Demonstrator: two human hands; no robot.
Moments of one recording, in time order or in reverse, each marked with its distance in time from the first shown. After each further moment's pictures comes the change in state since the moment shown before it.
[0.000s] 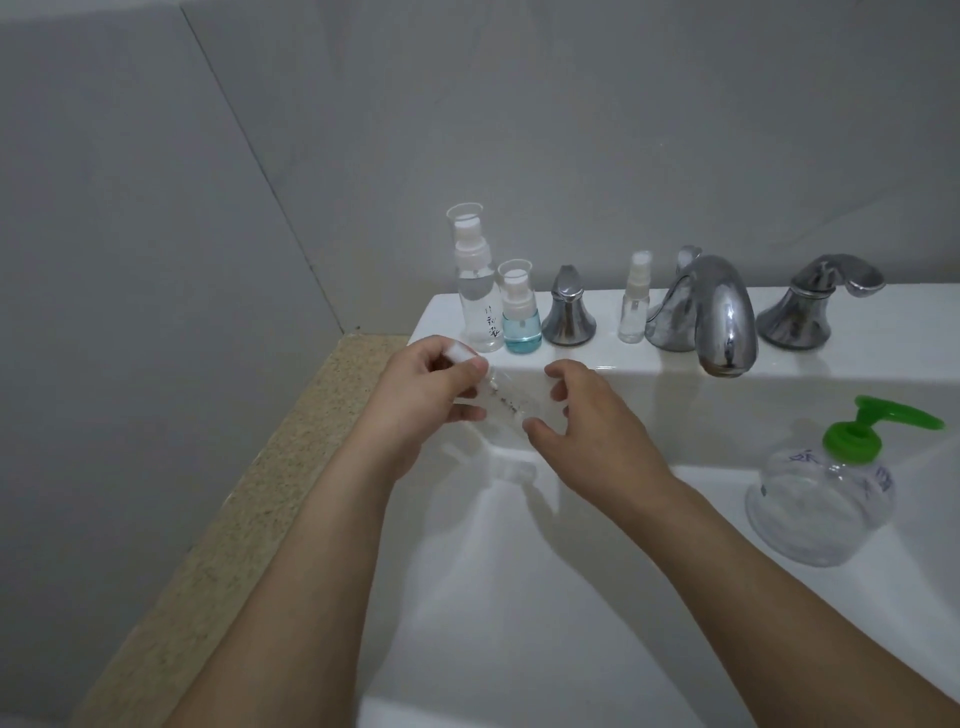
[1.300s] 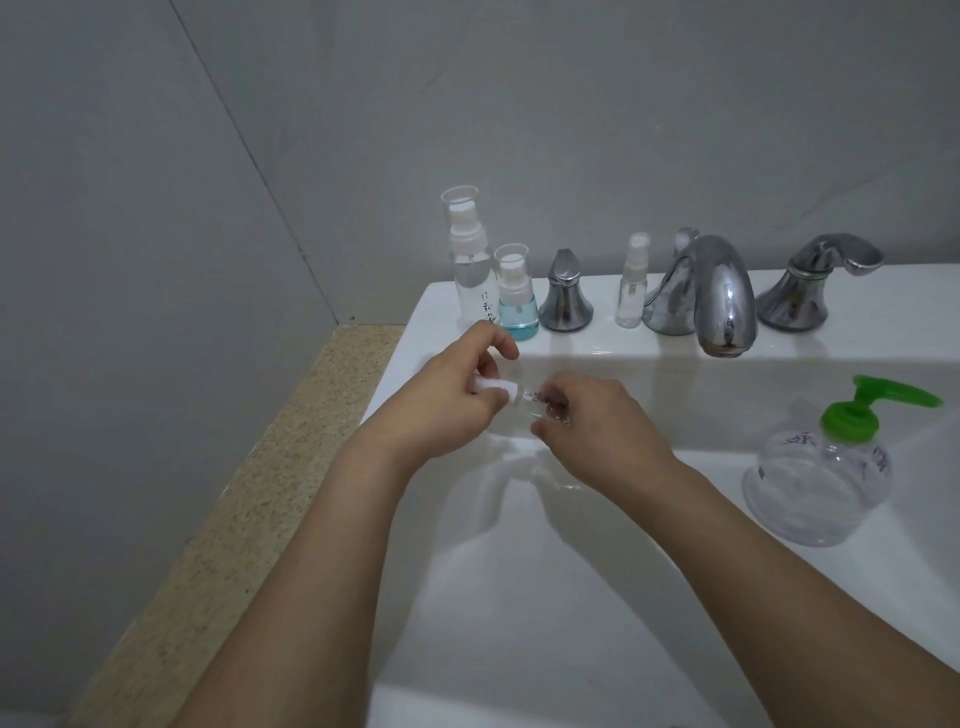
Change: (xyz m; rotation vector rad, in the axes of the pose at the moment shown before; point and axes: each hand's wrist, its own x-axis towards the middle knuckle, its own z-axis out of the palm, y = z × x) left_hand -0.007 -0.002 0.006 0.552 -0.235 0.231; right_hand -0.001 0.002 -0.001 -0.082 -0.045 0.024
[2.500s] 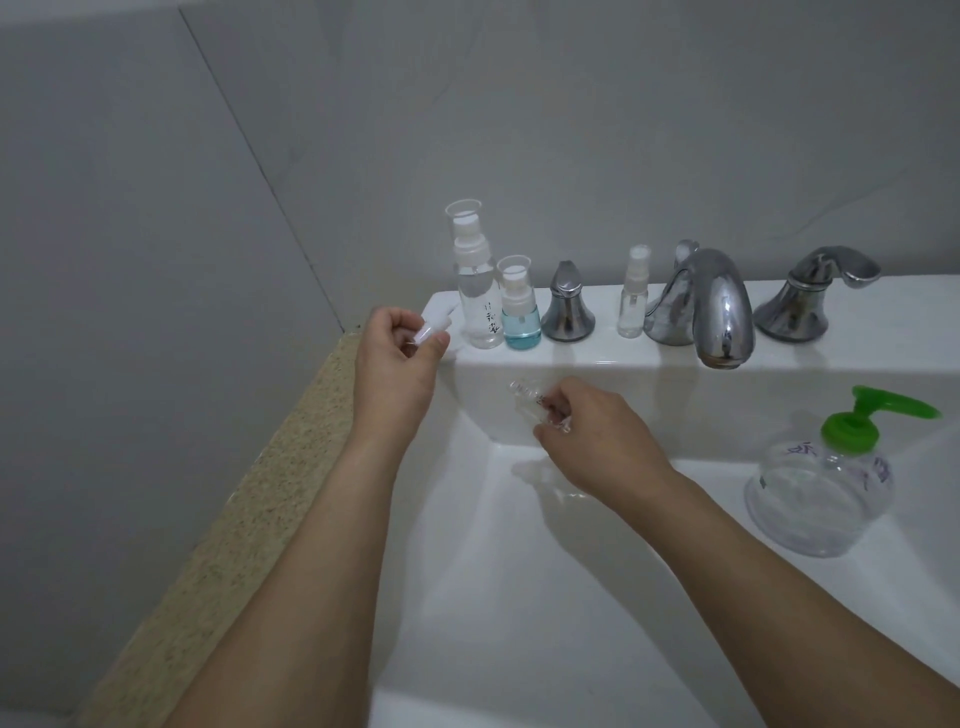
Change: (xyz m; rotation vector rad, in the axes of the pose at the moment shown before) left_hand 0.026 -0.036 -0.008 -0.324 0.673 -0.095; right_hand 0.000 -0.002 0.000 0.012 -0.020 0.071
